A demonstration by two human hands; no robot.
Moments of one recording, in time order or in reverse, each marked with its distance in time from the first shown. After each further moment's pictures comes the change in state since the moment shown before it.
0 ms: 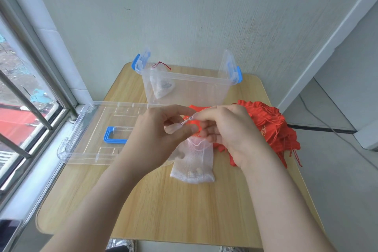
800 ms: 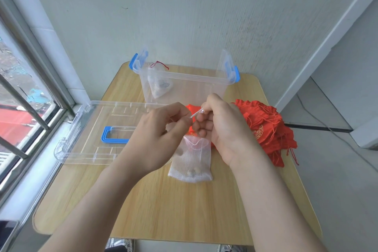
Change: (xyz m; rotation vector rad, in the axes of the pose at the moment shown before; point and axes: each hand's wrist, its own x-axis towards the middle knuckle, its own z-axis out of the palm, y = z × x) left_hand -0.002 0.012 0.003 0.061 -0.009 -0.010; right_hand 0.001 -0.002 0.013 0.205 0.007 0.002
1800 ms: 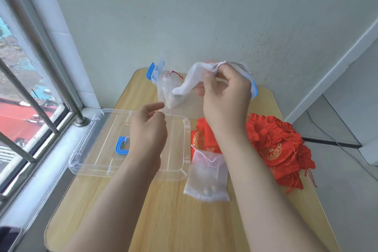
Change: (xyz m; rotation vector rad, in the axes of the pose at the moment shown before) left_hand 0.036 -0.027 -0.019 -0.531 0.546 -0.611; right_hand 0.074 -0.011 0.053 -0.363 0.373 -0.864
